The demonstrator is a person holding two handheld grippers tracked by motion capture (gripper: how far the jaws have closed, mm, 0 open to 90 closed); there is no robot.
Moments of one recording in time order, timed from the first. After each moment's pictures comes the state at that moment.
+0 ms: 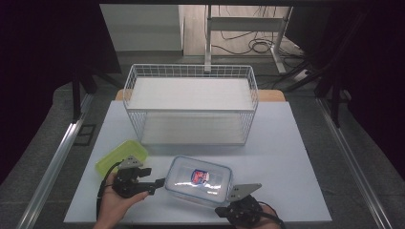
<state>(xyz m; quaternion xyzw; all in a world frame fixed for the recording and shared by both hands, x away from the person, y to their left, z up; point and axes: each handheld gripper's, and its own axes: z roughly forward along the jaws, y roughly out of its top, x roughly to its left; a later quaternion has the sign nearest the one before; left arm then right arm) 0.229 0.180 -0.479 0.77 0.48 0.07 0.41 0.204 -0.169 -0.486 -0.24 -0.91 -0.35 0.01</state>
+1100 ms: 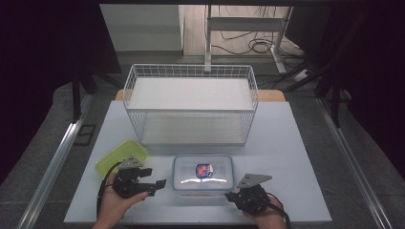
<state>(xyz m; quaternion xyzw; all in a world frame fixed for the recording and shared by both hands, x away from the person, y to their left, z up) 0.230 0.181 -0.479 0.78 0.46 0.06 0.42 0.233 -0.194 -0.494 -0.31 -0.88 -0.35 -0.06</state>
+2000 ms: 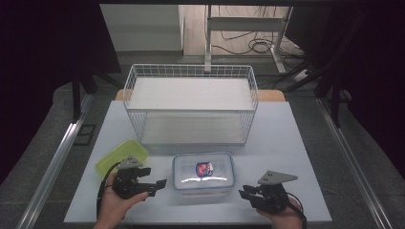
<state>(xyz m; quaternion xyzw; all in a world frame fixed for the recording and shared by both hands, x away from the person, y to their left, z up) 0.227 0.179 -0.474 0.77 0.47 0.06 0.42 0.231 -0.239 -0.471 -0.37 -0.84 -0.40 -0.08</state>
